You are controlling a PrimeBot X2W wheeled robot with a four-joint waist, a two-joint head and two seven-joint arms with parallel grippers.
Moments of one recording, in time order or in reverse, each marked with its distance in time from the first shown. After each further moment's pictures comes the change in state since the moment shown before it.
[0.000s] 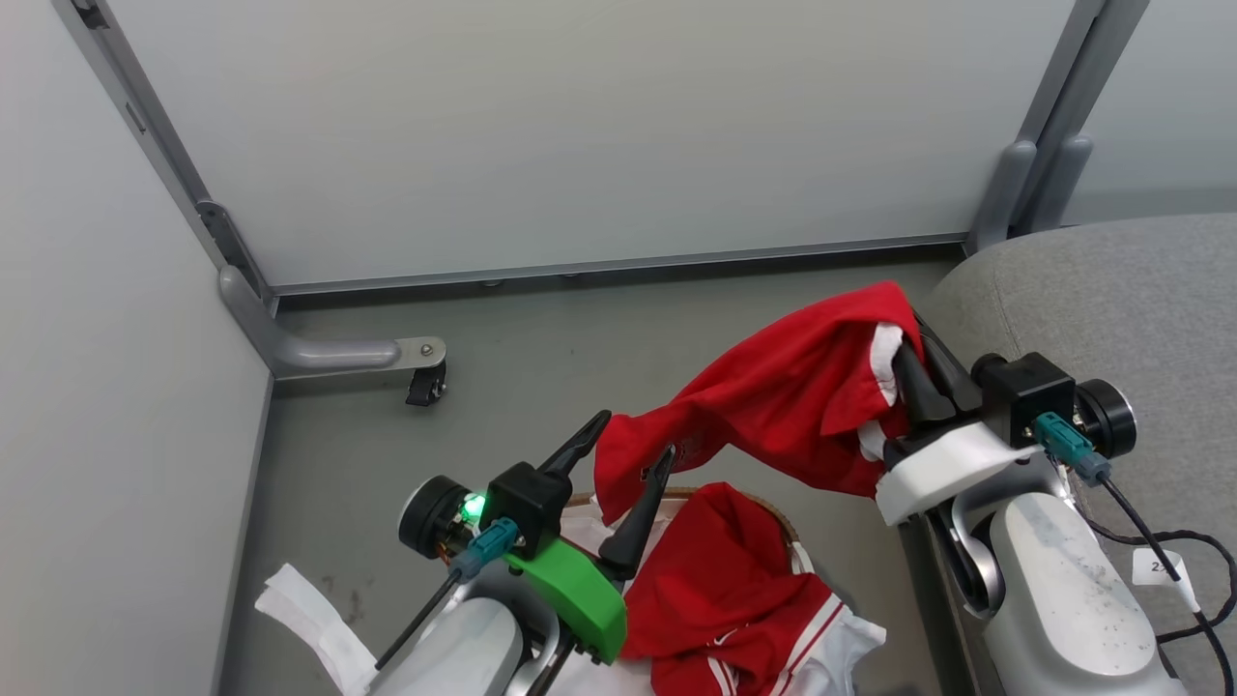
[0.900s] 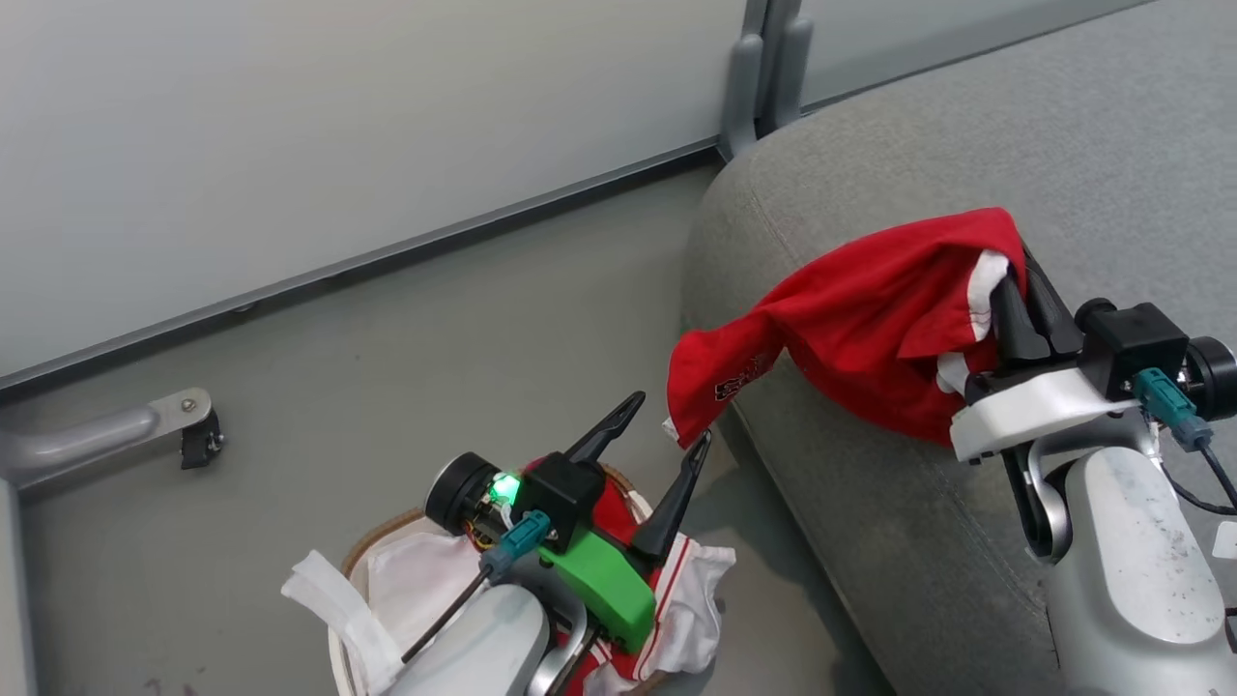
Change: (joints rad) left arm -0.016 -0.030 -0.010 -0.033 0.054 -0.001 0.000; right arm -0.037 -0.001 -0.167 -0.068 -0.063 0.000 0.000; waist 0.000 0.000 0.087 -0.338
